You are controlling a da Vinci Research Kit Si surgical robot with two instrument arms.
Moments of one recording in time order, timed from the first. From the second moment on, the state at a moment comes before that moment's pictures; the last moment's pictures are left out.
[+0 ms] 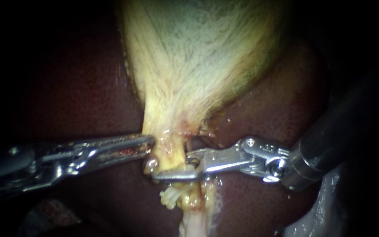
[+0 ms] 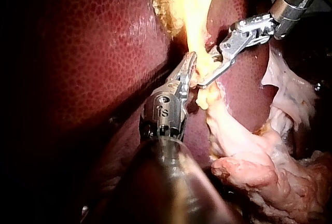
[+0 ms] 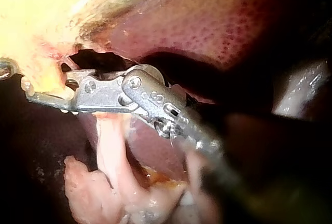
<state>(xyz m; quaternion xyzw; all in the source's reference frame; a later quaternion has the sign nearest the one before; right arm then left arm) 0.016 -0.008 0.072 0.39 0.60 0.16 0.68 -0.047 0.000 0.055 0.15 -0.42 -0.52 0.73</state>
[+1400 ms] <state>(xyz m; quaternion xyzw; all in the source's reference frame) 0.004 -0.005 0.070 0.29 0.60 0.12 0.74 -0.047 0.000 0.055 0.15 -0.42 -0.52 0.73</state>
